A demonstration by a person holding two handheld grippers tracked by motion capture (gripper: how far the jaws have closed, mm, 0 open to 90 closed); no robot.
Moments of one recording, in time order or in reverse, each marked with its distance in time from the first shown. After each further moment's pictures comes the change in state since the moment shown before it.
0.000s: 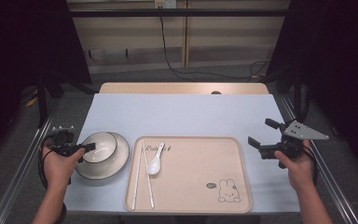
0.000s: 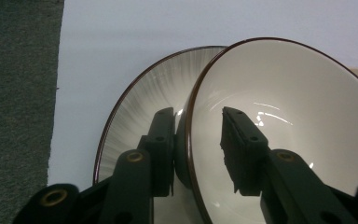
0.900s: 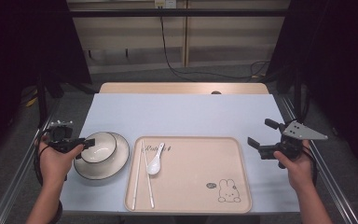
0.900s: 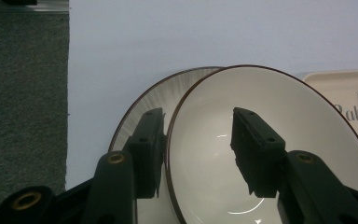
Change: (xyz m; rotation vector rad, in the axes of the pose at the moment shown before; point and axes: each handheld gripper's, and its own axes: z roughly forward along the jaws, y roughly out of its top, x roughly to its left) left arm -0.008 0.015 -0.017 0.000 0.003 0.090; right arm 0.001 -0.001 0.001 0.008 0.000 -0.010
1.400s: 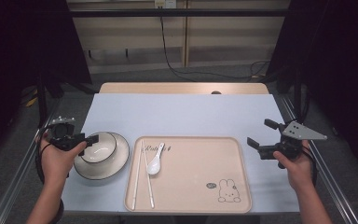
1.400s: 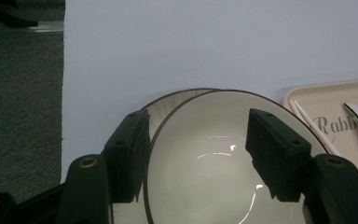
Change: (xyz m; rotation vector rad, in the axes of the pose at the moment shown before) left arm -0.010 0.010 -0.006 -0.035 0.002 0.056; right arm 0.001 0.000 0.001 0.000 0.006 0.002
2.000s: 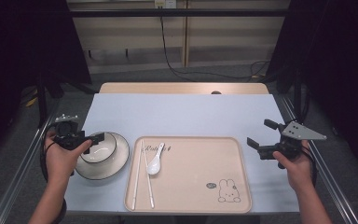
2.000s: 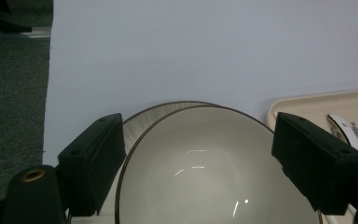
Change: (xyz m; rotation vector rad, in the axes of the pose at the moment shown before) left arm -0.012 0.006 0.003 -0.034 -0.029 -0.012; right arm 0.000 -0.001 0.000 0.006 -0.004 0.001
